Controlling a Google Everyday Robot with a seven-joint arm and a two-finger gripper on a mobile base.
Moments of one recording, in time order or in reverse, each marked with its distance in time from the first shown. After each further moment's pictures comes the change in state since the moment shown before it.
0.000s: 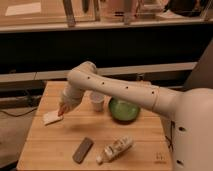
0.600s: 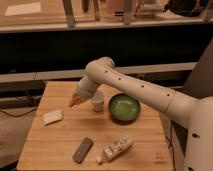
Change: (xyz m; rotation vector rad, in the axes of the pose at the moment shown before) arm 0.055 0.023 -0.036 0.079 0.034 0.111
